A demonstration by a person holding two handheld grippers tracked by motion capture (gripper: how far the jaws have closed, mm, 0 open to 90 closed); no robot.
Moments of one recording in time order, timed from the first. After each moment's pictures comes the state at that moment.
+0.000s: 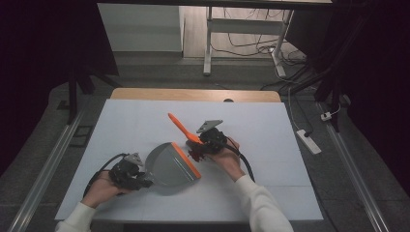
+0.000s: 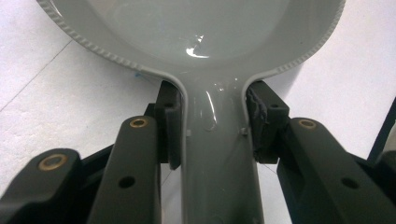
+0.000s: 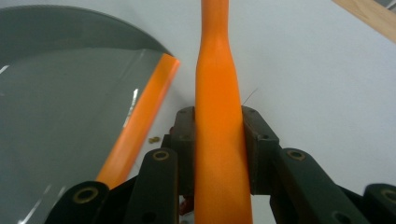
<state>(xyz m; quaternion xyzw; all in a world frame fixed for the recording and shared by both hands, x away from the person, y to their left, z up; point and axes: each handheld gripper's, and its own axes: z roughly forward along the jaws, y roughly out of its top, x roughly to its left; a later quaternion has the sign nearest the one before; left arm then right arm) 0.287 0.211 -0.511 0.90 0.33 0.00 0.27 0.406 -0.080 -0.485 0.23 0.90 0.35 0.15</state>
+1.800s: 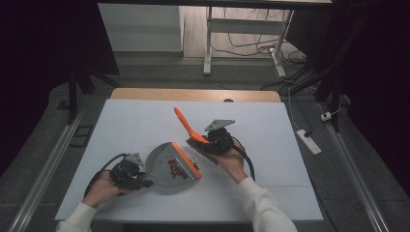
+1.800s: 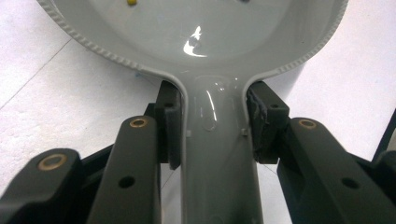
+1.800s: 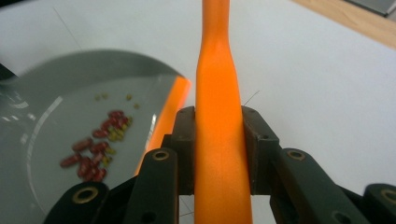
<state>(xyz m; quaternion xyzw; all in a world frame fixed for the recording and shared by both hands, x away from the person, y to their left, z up) 0.289 0.210 -0.513 0.90 0.33 0.00 0.27 0.394 -0.101 -0.471 0.27 0.87 0.40 0.13</state>
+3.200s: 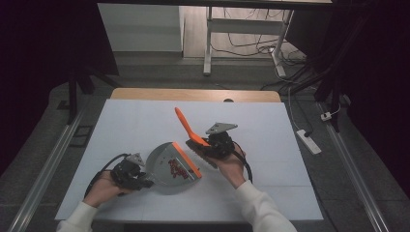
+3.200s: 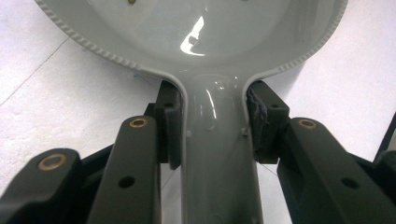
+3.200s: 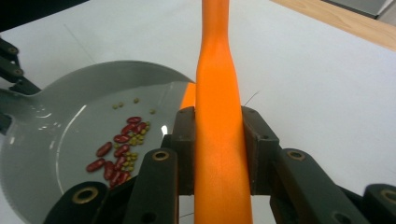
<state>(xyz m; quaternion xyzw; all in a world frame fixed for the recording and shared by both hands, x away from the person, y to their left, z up) 0.290 0.208 -0.514 0.90 0.33 -0.01 0.27 0.375 -0.102 -0.463 0.29 0.85 0.42 0.13</state>
